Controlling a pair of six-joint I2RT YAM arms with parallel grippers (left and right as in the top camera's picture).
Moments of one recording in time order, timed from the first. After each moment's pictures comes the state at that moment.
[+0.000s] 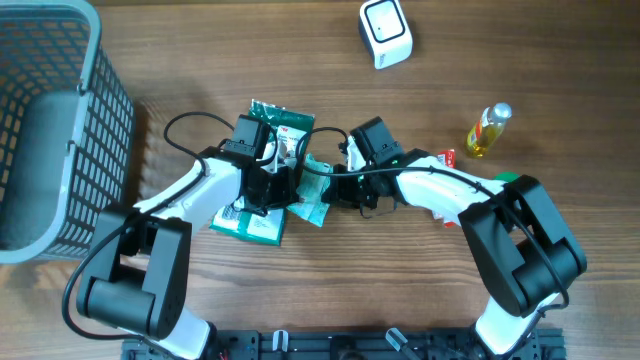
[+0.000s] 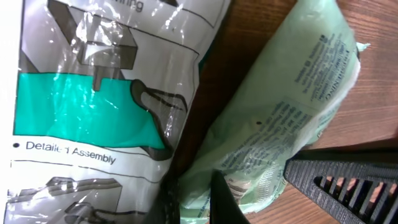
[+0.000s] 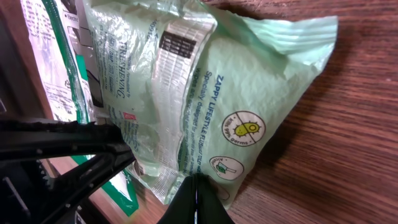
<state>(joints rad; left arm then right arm) -0.30 1.75 0.90 -0.53 0.41 -0.43 0.53 1.89 0.97 -0.25 -0.58 0.70</state>
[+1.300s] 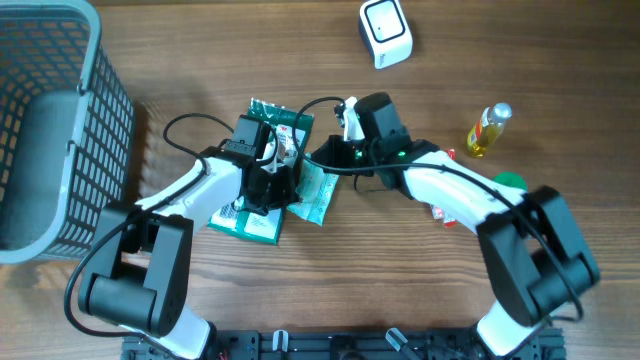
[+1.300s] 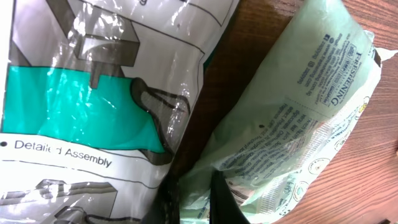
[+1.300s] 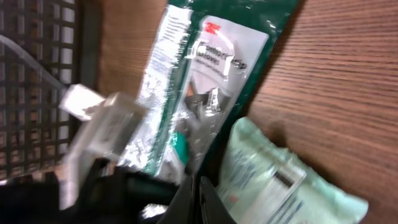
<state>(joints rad) -0.30 1.76 0.90 -0.52 0.40 -0.46 0.52 1.84 1.02 -0.03 -0.53 0.64</state>
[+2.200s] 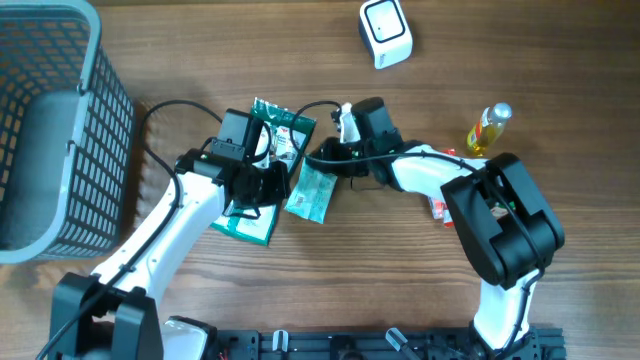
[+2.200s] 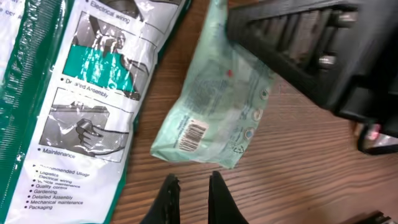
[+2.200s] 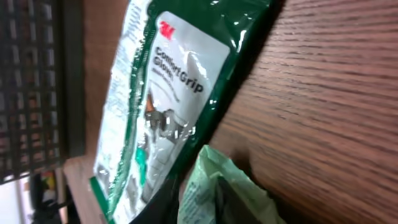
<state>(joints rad) -0.31 1.50 0.95 -0.72 0.33 -0.46 0.48 2.03 1.05 0.11 -0.65 0.66</state>
